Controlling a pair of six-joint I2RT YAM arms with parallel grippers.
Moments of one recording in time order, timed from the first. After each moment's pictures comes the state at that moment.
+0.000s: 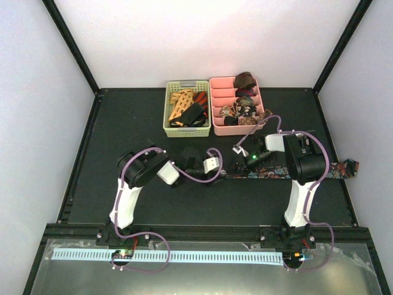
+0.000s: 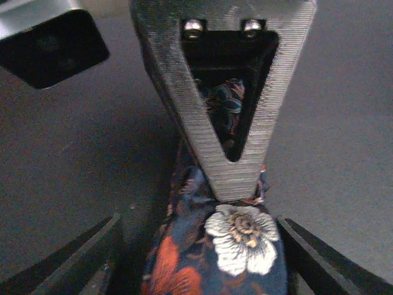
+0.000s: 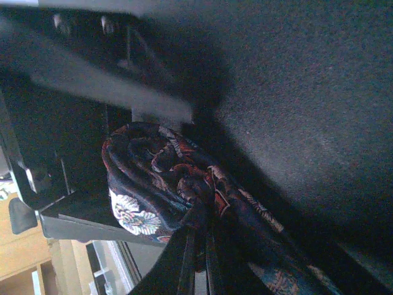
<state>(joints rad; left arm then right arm) -0.72 2.12 0.76 0.90 0.64 0.25 0.21 1.99 1.03 -0.71 -0.95 -0.15</state>
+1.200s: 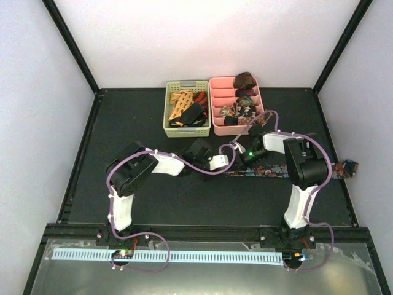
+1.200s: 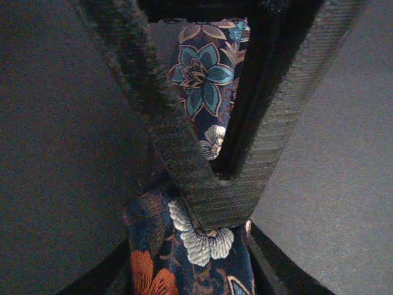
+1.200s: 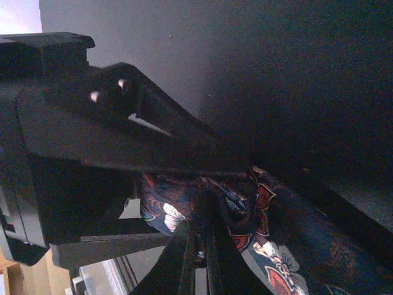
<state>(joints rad) -0.78 1.97 0.97 0.19 0.44 0.42 0.26 1.92 1.05 -0.68 -0.93 -0.11</state>
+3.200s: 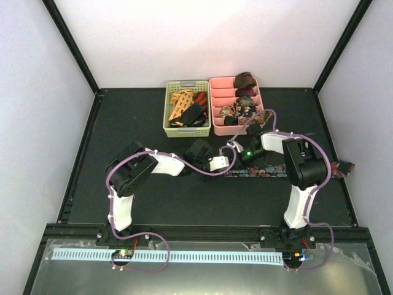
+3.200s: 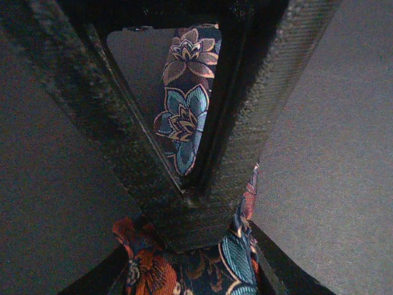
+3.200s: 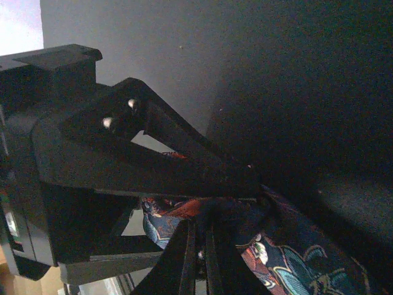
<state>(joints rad) -0.78 1.96 0.97 0.17 0.43 0.45 0.29 1.92 1.06 -0.66 -0.92 -0.09</state>
